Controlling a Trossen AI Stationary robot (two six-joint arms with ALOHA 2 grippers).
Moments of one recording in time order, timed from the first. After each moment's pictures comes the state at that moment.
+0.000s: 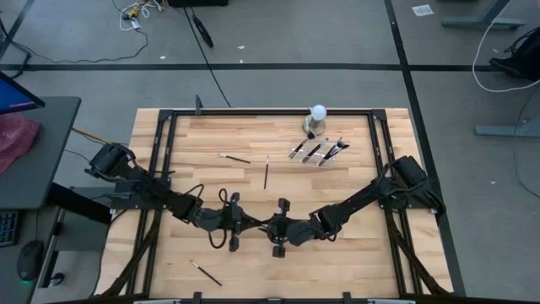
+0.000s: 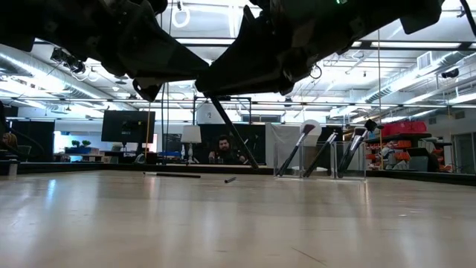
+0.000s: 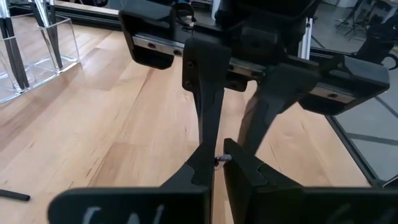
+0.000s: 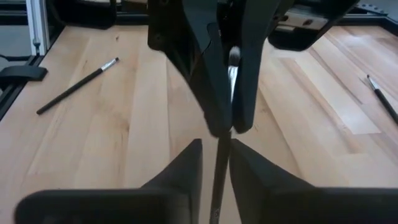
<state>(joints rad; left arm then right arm) -0.49 1.60 0.58 0.72 -0.47 -0.33 0.45 1.95 1.10 0.32 0.50 0.23</state>
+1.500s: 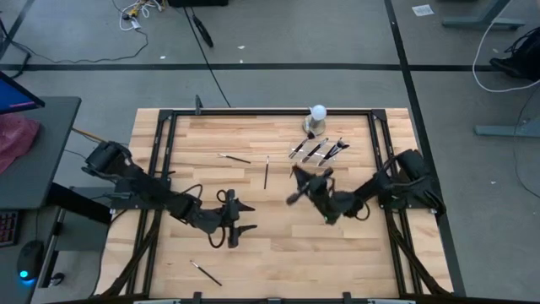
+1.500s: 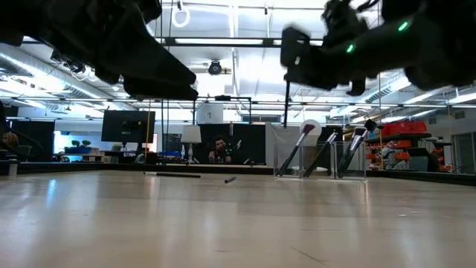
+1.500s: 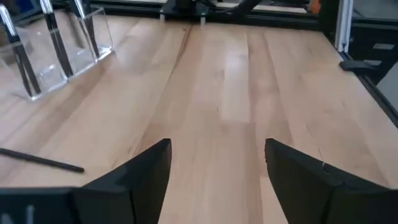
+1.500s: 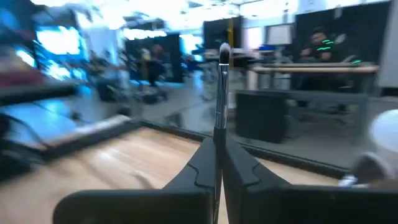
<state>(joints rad) -0.50 1.56 0.58 0.56 -0.57 -0.31 0.35 1.88 0.63 1.51 1.25 -0.17</state>
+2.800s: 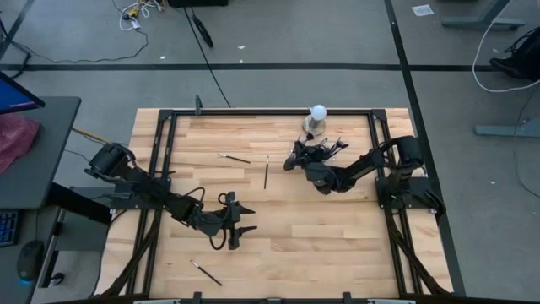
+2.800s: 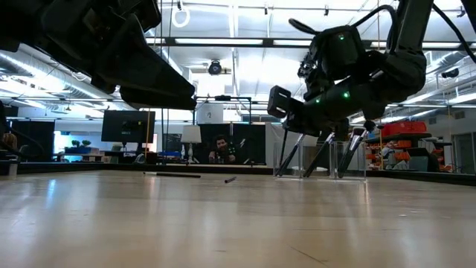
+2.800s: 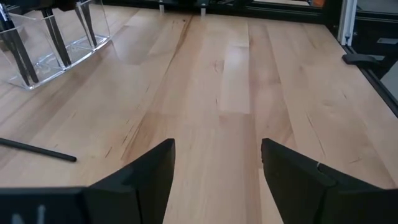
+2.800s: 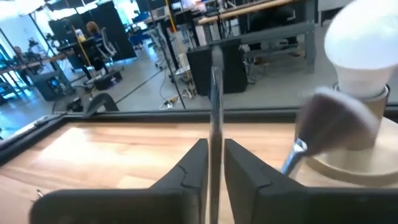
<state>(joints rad) -0.52 1.60 0.58 0.57 -0.58 -0.35 -0.01 1.86 0.61 0.97 1.08 0.53</state>
